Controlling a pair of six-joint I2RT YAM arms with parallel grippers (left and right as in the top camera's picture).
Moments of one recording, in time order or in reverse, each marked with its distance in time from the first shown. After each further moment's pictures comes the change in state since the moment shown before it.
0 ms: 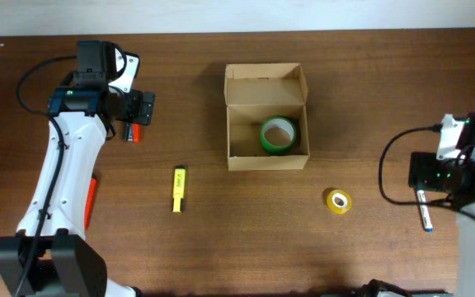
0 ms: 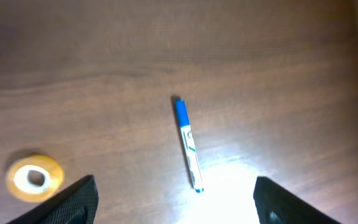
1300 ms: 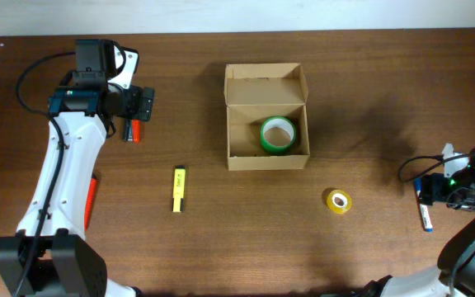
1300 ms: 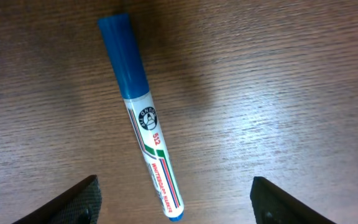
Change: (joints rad) left arm 0.000 0.000 0.000 0.044 0.000 0.000; right arm -0.298 0.574 -0.001 0.082 -0.075 -0.253
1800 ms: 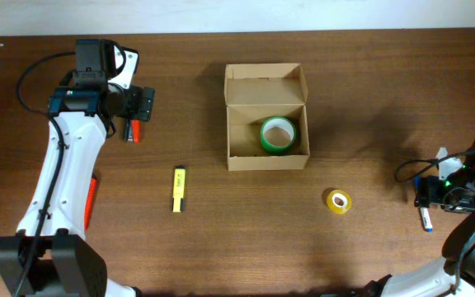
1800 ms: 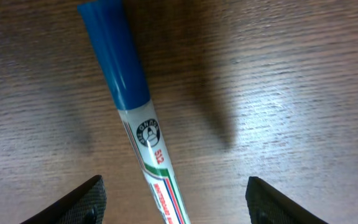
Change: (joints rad) left arm 0.000 0.000 0.000 0.000 0.000 0.000; right arm 0.007 0.074 0.000 0.010 0.002 0.008
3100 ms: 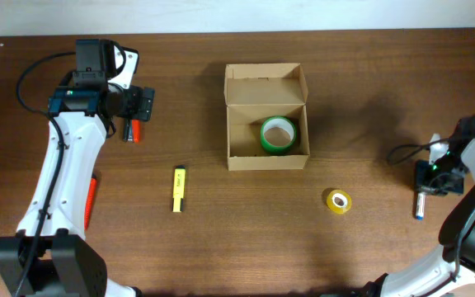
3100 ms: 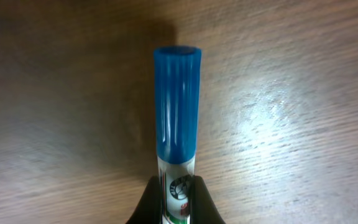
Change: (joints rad) left arm 0.000 0.000 0.000 0.000 0.000 0.000; right arm 0.102 0.082 0.084 0.050 0.002 0.213
